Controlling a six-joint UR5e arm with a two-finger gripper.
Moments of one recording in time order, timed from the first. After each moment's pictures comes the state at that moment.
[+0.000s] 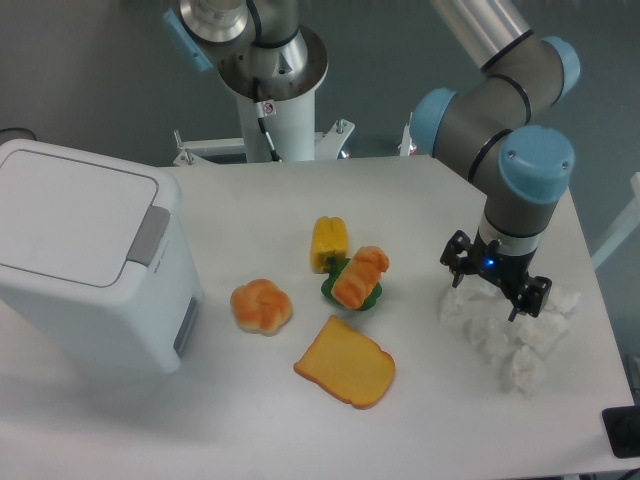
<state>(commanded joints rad) 2.71 -2.05 -1.48 -1.06 1.52 1.38</state>
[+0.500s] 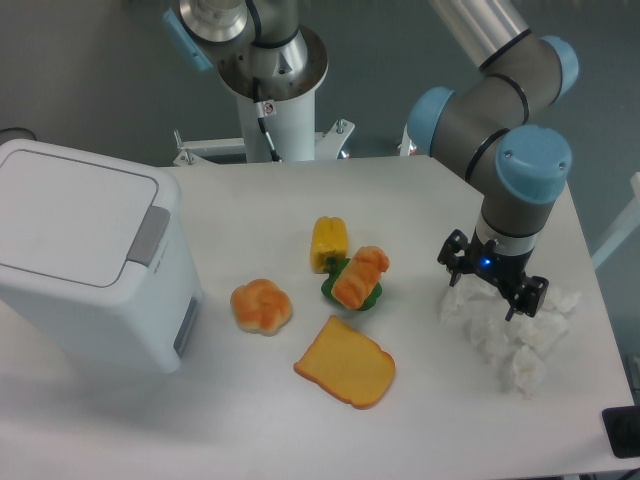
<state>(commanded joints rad) 2.68 -2.04 -1.49 -1.06 1.56 1.38</state>
